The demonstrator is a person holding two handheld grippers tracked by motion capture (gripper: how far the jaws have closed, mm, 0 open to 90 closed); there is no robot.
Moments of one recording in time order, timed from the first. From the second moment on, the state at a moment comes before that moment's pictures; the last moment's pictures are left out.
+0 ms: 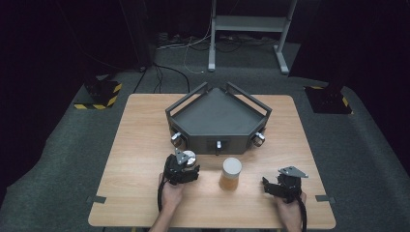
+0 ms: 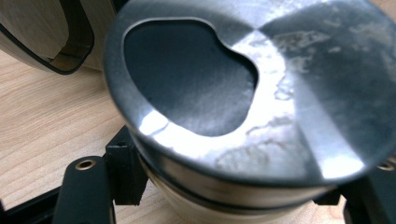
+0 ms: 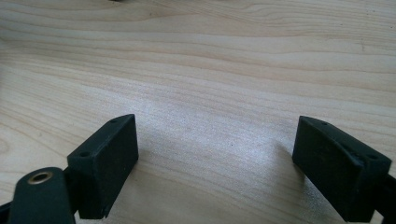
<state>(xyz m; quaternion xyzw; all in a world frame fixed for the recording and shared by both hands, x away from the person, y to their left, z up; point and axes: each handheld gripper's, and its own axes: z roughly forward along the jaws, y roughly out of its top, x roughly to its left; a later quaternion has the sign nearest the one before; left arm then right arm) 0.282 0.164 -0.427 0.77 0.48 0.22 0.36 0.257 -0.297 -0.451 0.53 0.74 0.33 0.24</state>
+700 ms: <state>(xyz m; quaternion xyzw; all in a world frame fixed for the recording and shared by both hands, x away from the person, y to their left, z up) 0.281 0.167 -0.422 0.78 0.47 0.21 0.36 0.257 -0.297 -0.451 0.53 0.74 0.33 0.25</state>
